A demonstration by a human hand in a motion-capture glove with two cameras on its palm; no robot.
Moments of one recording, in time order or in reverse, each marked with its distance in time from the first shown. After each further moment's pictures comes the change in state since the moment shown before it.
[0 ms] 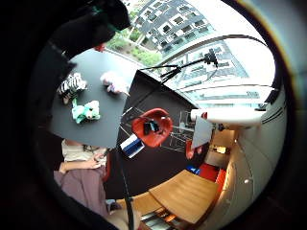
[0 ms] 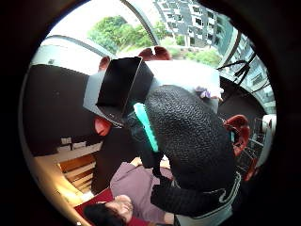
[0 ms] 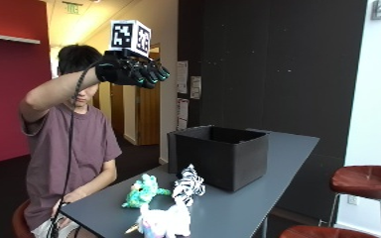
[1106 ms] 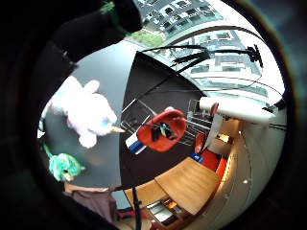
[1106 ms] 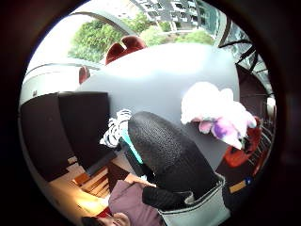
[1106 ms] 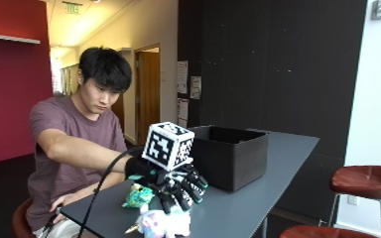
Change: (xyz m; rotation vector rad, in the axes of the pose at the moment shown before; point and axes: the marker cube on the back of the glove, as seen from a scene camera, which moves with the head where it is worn) arm 0.078 -0.182 0.251 -0.185 -0.064 0.180
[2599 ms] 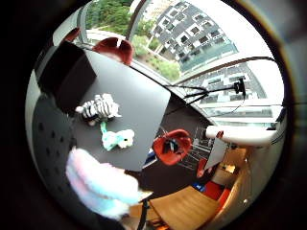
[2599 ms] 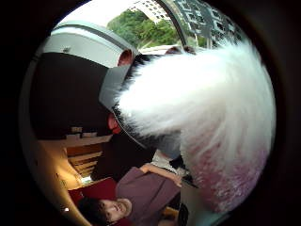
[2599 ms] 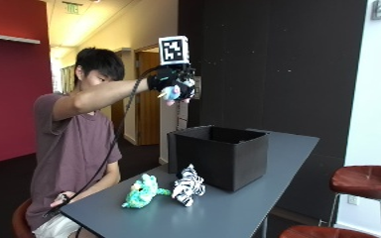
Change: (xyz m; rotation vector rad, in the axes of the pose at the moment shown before) arm -0.211 0.162 -0.194 0.260 -0.089 -0.371
